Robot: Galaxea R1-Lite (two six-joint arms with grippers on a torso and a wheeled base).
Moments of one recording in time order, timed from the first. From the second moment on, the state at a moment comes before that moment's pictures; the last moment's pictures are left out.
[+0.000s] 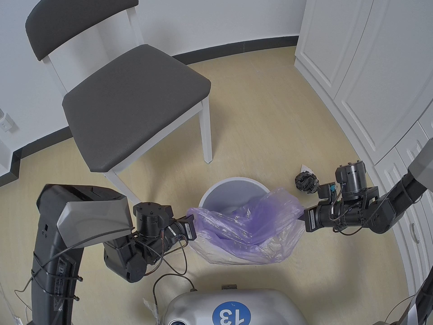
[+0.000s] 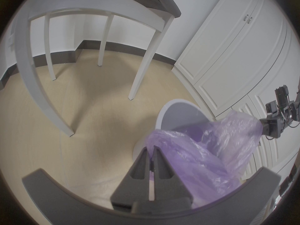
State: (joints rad) left arm -0.45 2.47 -0.81 -1.34 -0.03 -0.33; right arm 0.31 2.02 -0.78 -0.53 0.22 0.08
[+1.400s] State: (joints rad) left arm -0.39 2.12 -0.92 -0.49 -0.03 -0.09; right arm 0.19 1.95 -0.73 -0.43 0.17 -0.17
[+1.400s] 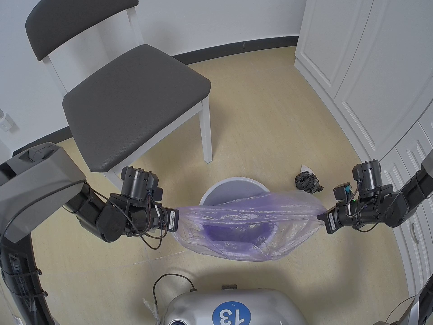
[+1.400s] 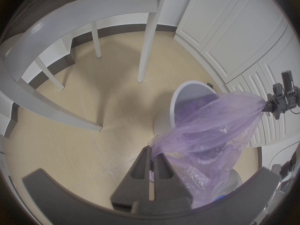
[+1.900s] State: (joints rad) left arm -0.44 2.24 -0.90 -0.70 0.00 -0.09; right arm 0.25 2.12 -0.74 -0.64 0.15 -0.13
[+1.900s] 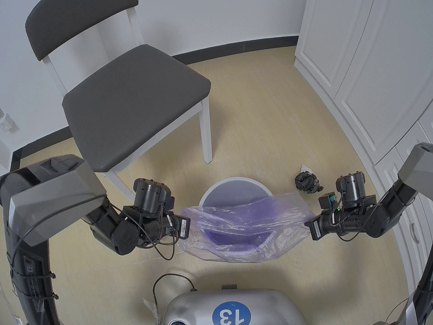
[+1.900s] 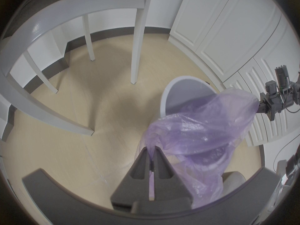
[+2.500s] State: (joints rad) left arm -0.37 2.22 -0.75 -0.96 -0.04 -0.15; right arm 0.25 2.25 -0.75 -0.76 0.13 -0.07
